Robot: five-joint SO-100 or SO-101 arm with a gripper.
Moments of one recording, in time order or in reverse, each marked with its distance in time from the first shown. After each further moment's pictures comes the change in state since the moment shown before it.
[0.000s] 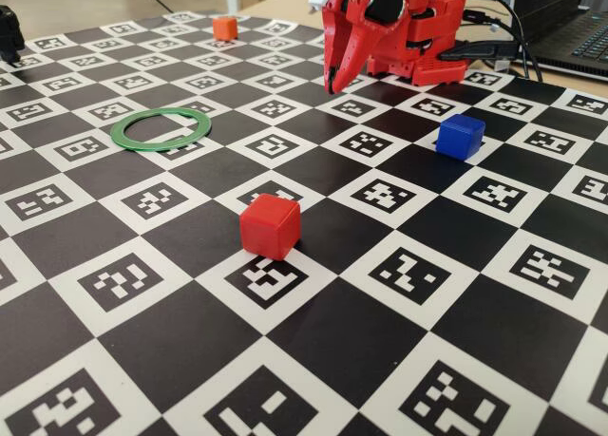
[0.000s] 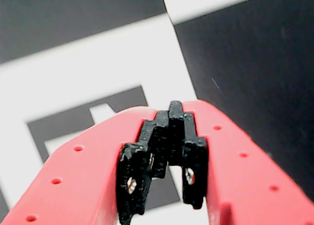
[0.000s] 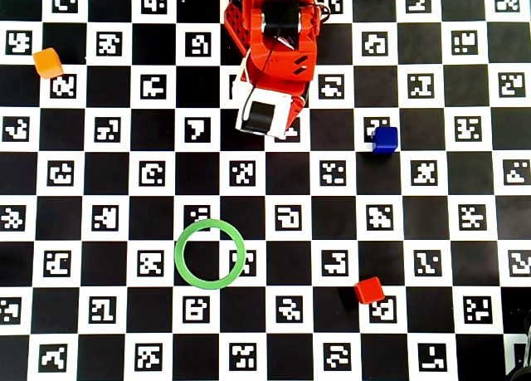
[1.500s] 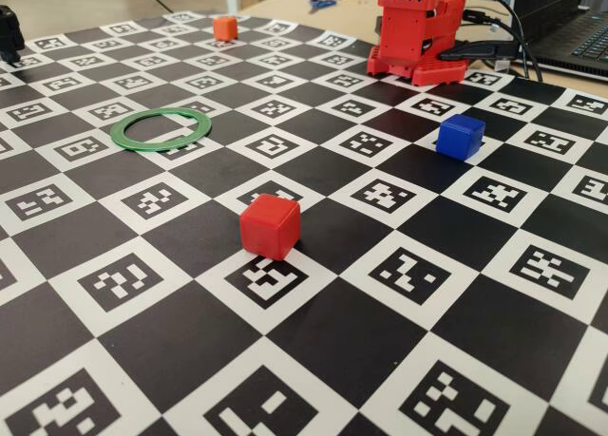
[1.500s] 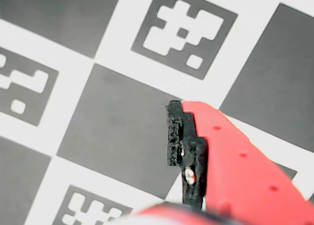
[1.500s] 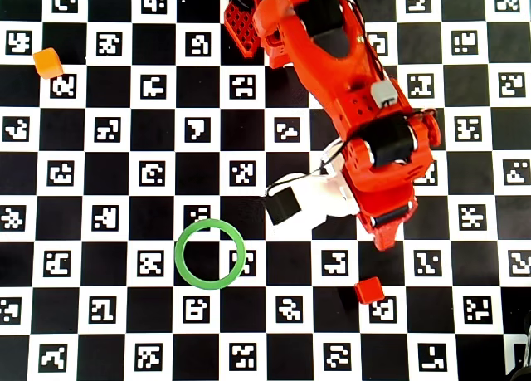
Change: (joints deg) arm -20.7 -91.8 -114.3 36.7 64.9
